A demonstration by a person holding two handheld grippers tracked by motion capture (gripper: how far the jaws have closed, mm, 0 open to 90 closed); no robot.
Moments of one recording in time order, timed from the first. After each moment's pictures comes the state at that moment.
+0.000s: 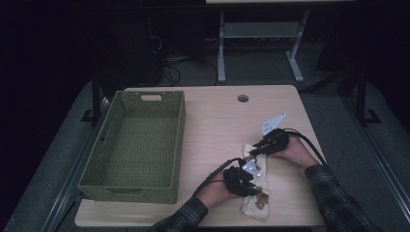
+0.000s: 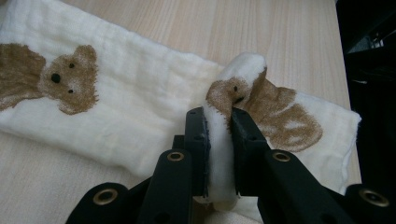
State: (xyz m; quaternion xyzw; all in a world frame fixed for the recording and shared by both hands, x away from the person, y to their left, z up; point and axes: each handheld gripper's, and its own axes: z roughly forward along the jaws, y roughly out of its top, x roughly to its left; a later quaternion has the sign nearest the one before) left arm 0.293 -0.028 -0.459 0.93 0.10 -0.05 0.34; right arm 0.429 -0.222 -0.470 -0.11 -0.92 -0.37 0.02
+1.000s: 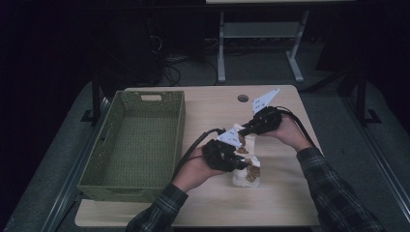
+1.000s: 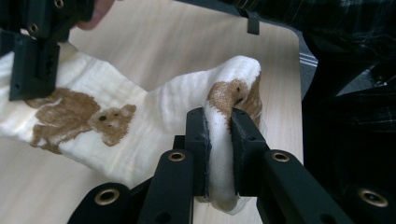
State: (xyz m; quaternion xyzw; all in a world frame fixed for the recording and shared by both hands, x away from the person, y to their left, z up) left arm 0.309 0.031 -0.345 0.91 0.12 -0.01 0.40; right arm 0.442 -0.180 -0.379 -0.08 -0.91 -0.40 -0.01
